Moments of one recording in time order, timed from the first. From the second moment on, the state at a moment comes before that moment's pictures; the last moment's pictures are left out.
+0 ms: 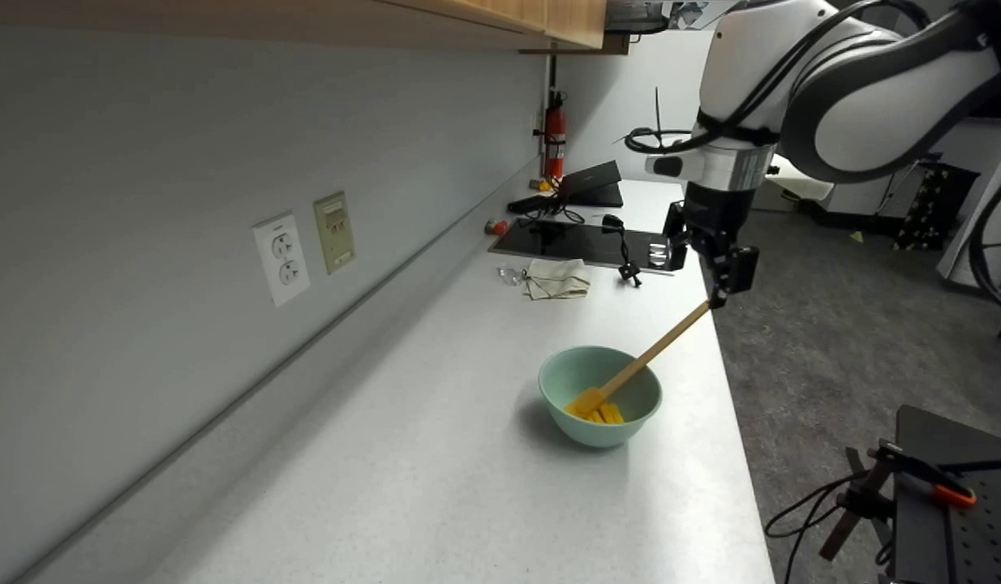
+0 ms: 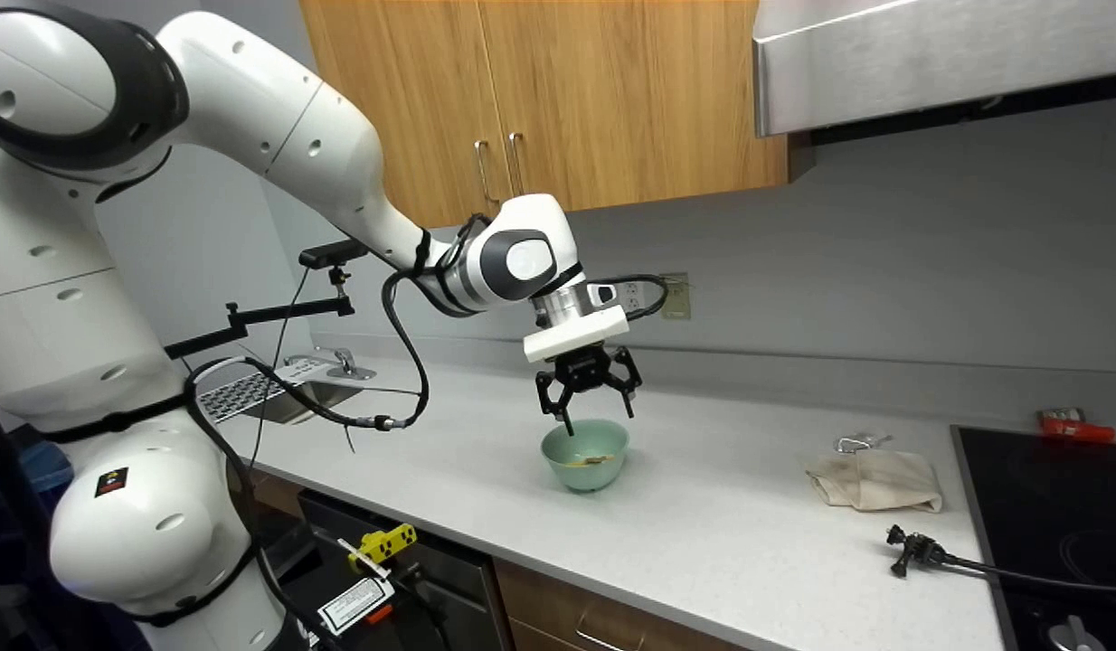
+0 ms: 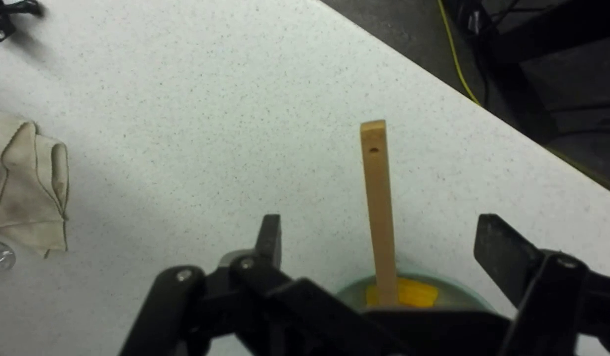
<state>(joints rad) -0.02 -0.07 0.01 -2.40 -0.30 2.39 -0.77</state>
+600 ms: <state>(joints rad) 0.00 -0.23 0.00 -2.39 -0.03 2.31 -0.71</state>
